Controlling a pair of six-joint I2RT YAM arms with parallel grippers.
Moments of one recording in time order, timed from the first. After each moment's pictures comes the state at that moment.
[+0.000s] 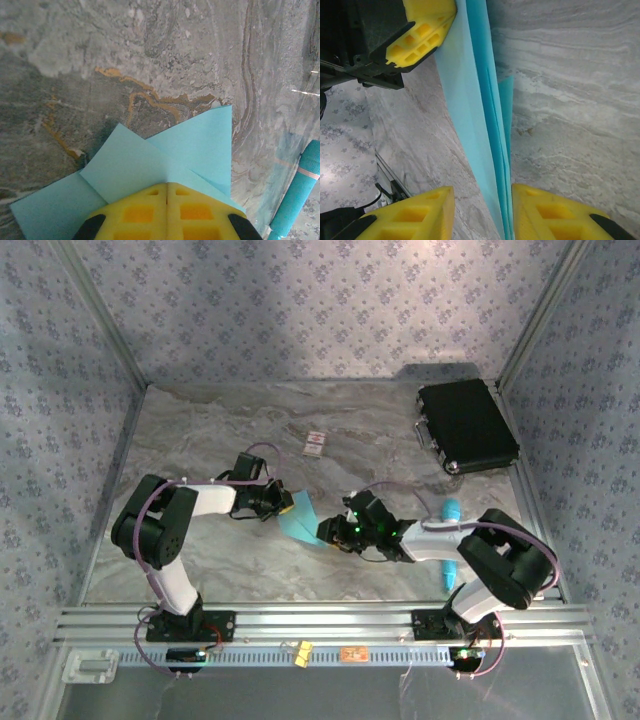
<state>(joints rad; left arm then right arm) -0.42 1.76 0.78 0.00 0.53 -0.88 0.82 1.52 0.52 0.32 -0.37 1.13</state>
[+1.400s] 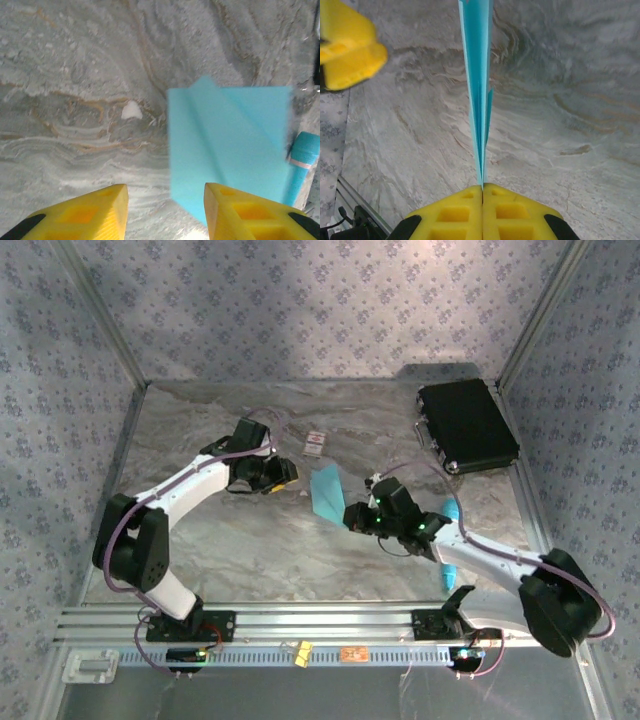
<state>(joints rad) -0.46 1.59 1.12 -0.56 0.38 -0.75 0.73 1.16 0.58 -0.07 -0.19 0.84</state>
